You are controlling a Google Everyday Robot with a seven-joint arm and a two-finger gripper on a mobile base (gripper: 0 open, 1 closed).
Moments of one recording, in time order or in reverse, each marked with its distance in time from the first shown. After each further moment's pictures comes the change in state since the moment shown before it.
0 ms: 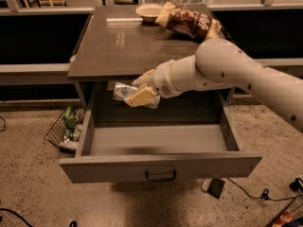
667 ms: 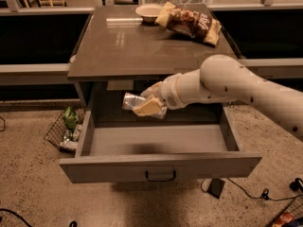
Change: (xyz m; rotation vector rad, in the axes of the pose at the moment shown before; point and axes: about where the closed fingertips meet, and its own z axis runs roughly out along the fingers) arm 0.045 -0.001 0.006 0.021 0.035 0.072
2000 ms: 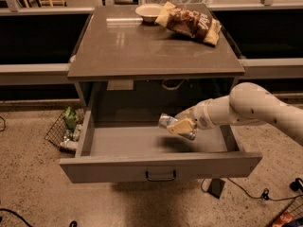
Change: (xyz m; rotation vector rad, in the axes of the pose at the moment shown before) arm 0.152 -0.039 -0.030 0.062 0.122 0.252
